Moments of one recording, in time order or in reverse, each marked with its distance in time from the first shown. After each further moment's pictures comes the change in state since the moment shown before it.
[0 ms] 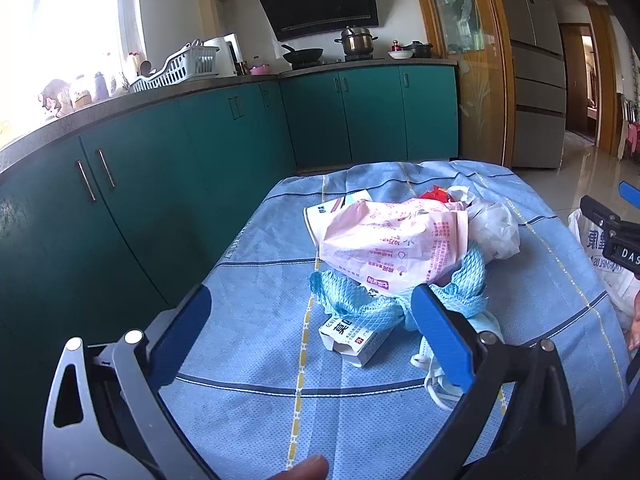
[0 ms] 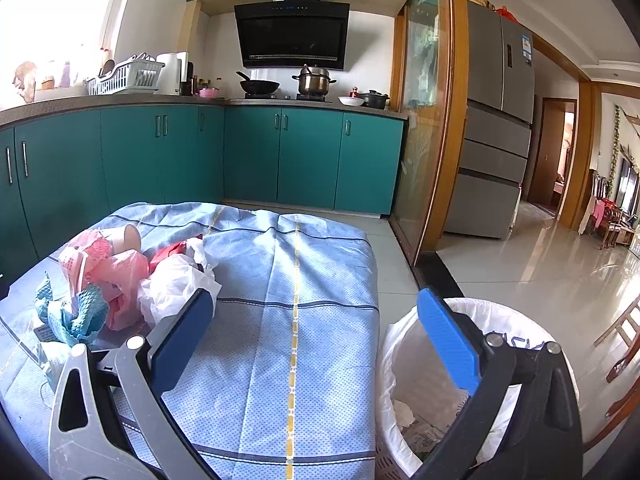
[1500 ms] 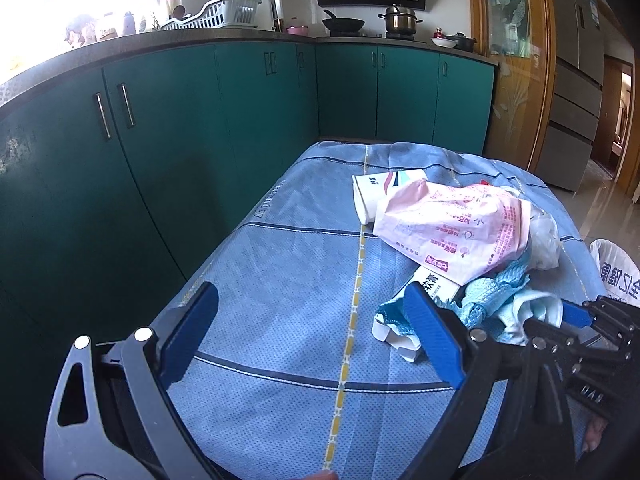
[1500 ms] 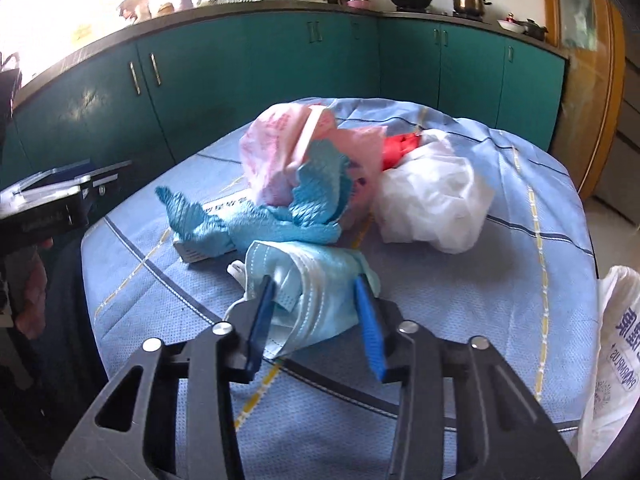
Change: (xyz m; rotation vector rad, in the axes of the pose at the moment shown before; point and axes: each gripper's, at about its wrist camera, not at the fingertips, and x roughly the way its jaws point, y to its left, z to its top) left arm 0.033 0.047 -0.003 -0.161 0.133 0.021; right arm 0.028 0.110 -0.023 -0.124 0.334 0.559
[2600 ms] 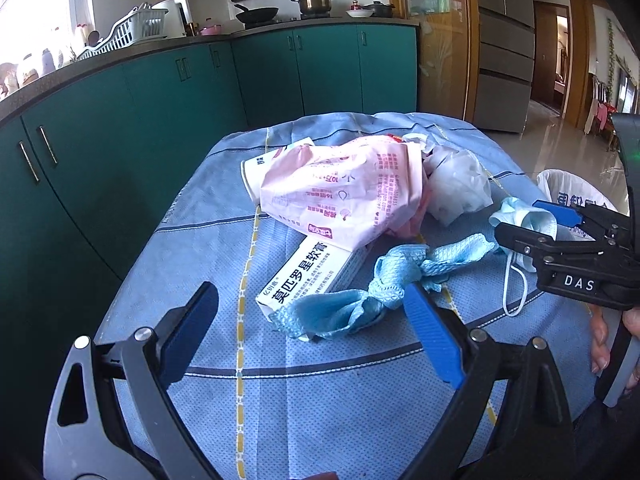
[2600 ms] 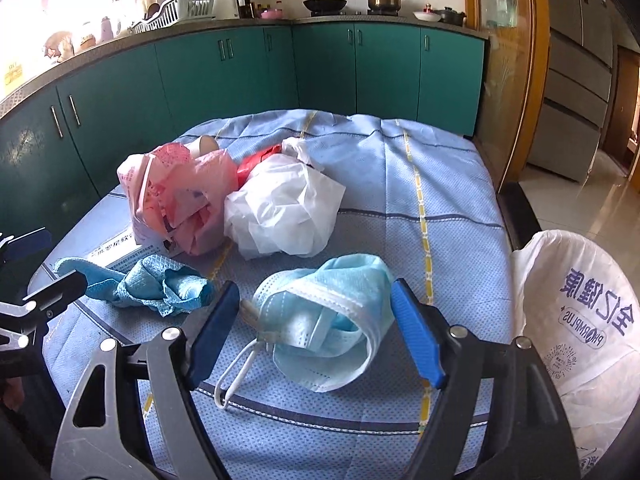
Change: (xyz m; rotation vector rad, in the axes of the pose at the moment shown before) left arm -0.005 -0.067 -0.020 0.220 0.039 -0.175; right arm -0.013 -0.061 -0.005 0.157 -0.028 -0.230
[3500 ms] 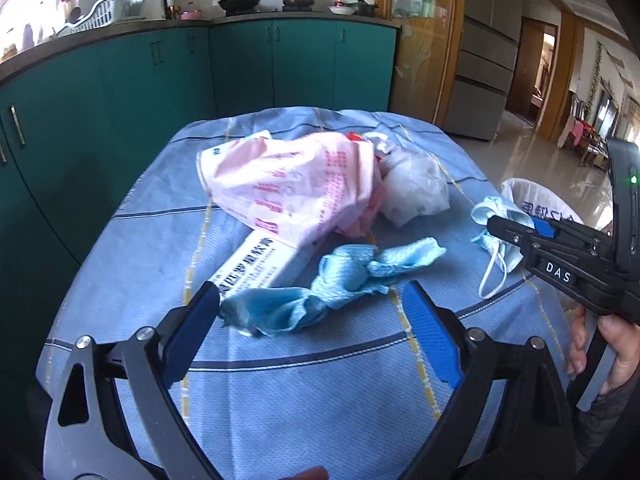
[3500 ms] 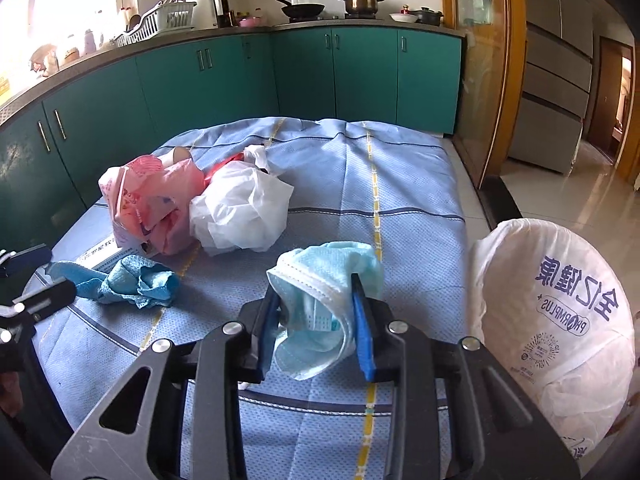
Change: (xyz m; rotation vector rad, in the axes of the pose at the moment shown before) left arm 0.004 -0.014 0.004 -0.043 0.030 -0.150; right arm -0.020 -0.026 -0.008 0.039 -0.026 -0.053
